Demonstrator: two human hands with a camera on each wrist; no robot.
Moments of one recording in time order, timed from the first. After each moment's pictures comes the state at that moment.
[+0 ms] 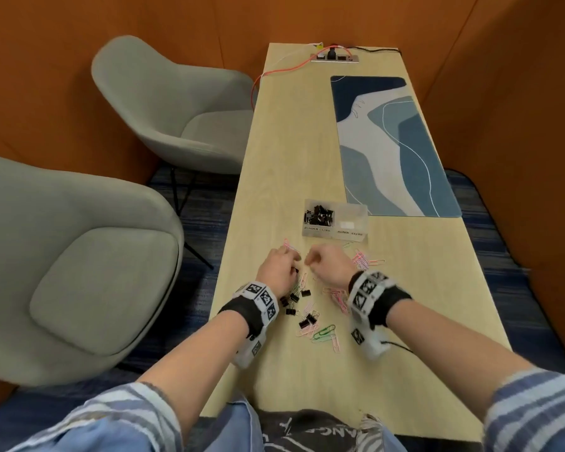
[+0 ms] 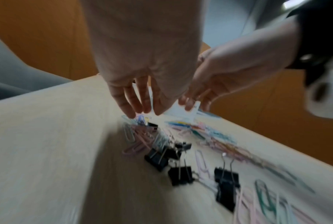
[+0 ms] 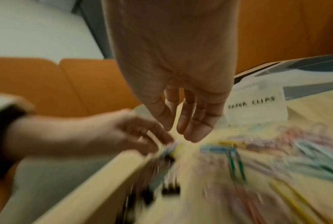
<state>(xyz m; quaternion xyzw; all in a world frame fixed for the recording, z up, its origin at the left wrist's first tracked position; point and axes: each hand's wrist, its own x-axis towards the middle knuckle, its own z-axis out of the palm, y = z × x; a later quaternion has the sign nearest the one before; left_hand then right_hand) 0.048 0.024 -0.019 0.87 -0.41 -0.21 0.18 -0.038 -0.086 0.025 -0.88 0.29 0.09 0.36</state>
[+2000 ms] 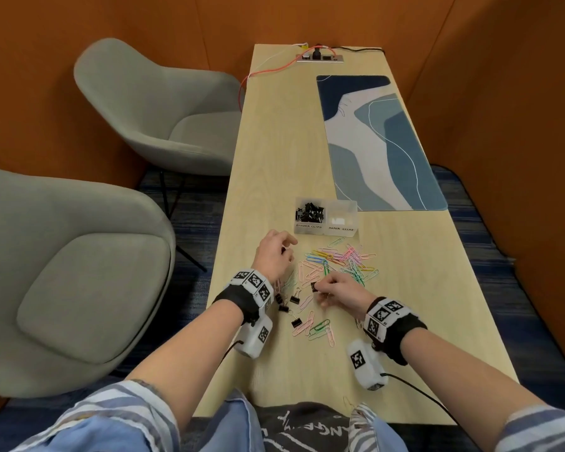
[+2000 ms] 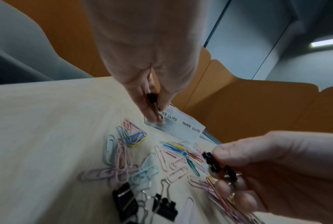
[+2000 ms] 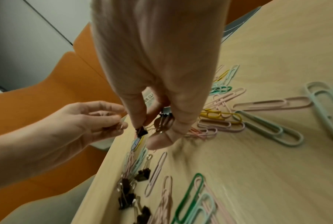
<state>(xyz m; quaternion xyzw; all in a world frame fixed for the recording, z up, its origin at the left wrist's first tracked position) 0.056 0.012 0.001 0.85 -0.35 -0.22 0.34 -0.097 -0.081 -0.011 -0.60 0.41 0.06 0.69</state>
